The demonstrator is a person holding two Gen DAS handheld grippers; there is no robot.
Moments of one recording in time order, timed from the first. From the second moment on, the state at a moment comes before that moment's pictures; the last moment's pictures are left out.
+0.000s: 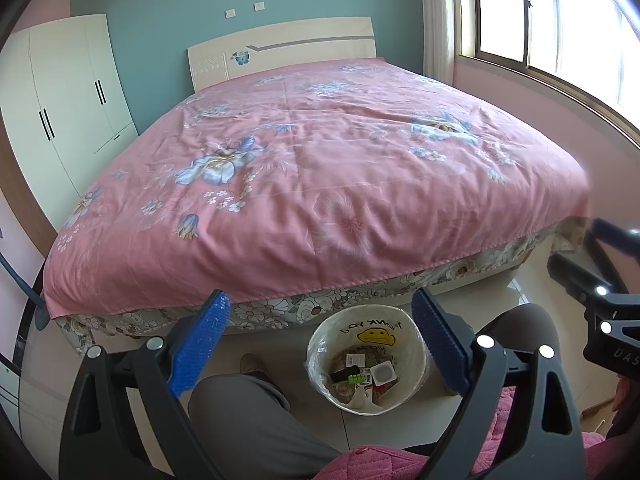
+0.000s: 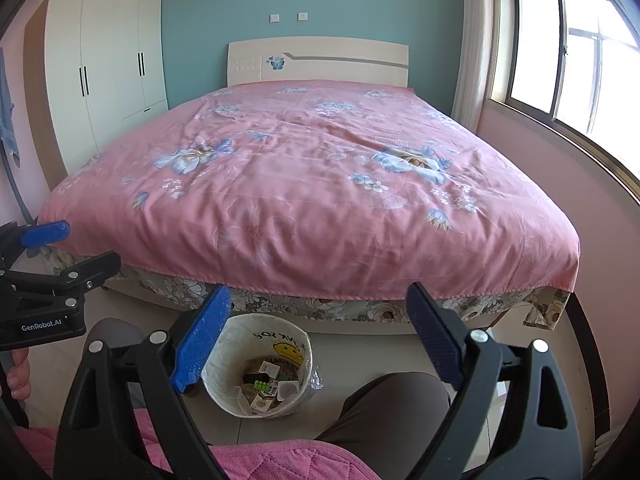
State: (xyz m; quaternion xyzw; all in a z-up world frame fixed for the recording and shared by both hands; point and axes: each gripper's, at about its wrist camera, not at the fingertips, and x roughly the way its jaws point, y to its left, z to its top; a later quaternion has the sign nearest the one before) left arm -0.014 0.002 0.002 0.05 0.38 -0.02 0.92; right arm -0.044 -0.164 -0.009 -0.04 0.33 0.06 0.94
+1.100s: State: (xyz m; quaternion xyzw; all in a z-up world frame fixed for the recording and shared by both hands) left arm -0.016 -0.004 -0.004 0.07 0.39 -0.04 0.92; right arm -0.041 -0.162 -0.020 -0.04 0.35 0.07 0.93
